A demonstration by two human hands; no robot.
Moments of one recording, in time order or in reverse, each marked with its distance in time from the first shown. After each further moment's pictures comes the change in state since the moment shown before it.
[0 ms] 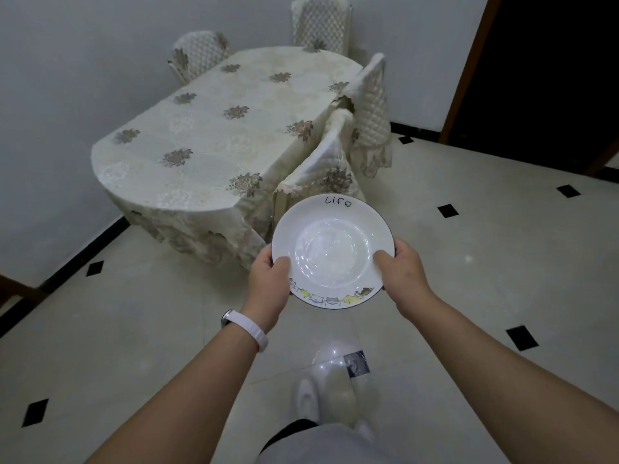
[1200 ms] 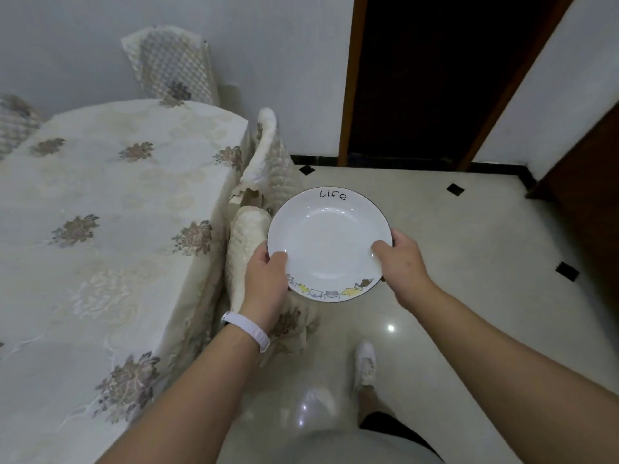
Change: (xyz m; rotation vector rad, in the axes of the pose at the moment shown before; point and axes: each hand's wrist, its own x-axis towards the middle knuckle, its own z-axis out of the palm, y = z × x) left_hand 0.410 0.119 0.217 0.046 -0.388 0.005; right_hand 0.382 -0.115 -0.033 0.058 0.437 0.072
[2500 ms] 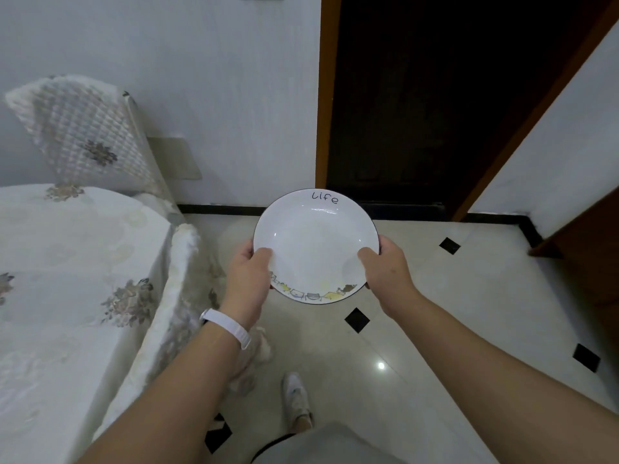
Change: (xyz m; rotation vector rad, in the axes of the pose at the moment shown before) left_hand 0.444 0.149 0.268 -0.041 -0.023 0.031; right_hand 0.492 -0.143 -0.024 -0.010 0.039 -0.002
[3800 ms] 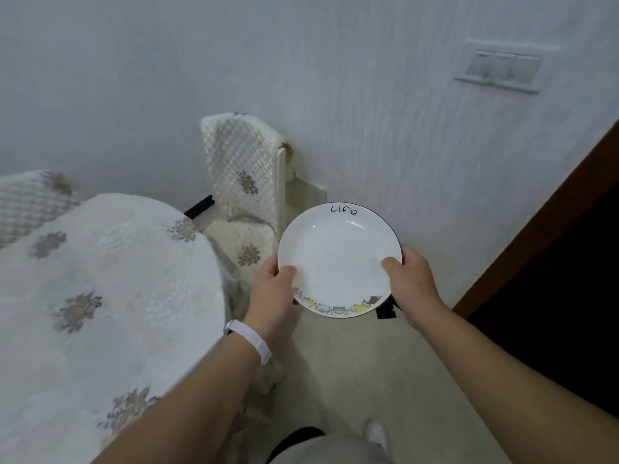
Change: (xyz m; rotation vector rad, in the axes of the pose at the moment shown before) left_hand 0.402 0.120 0.010 -0.100 0.581 -0.038; right_hand 0.459 -0.196 0.259 -0.108 -0.606 -0.141
